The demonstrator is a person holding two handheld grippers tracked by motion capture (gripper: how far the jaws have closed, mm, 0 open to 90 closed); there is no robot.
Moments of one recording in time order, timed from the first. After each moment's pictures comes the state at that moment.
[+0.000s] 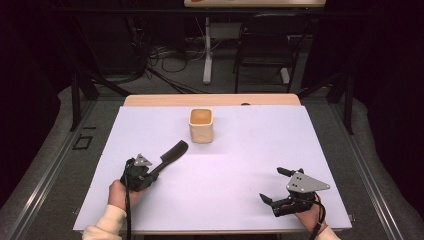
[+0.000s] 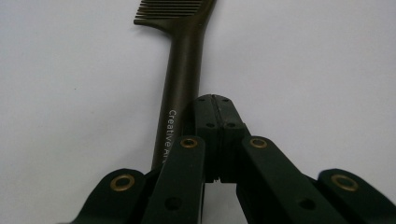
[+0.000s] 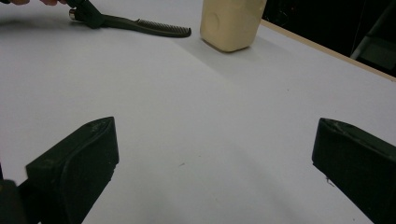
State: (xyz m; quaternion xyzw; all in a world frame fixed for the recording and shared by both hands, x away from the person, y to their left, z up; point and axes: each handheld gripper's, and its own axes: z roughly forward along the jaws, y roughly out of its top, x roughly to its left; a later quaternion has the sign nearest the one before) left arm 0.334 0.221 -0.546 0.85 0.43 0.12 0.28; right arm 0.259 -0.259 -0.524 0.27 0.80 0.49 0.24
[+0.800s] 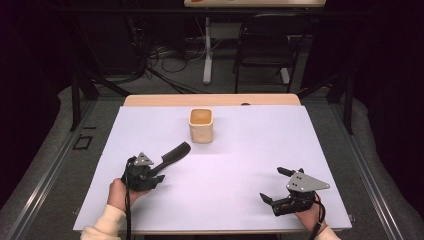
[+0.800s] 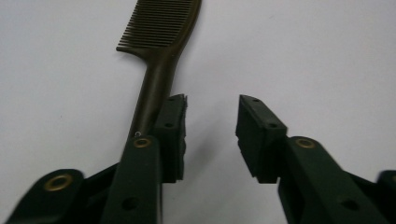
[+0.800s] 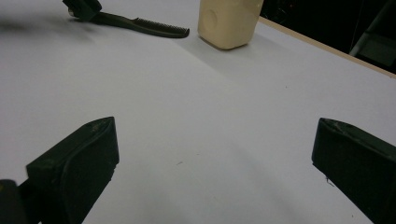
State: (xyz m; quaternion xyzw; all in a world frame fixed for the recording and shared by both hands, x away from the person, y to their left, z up) left arm 0.329 0.210 -0.529 0.86 0.39 0.12 0.30; right arm 0.261 -0.260 -0.525 0.27 0.80 0.49 0.23
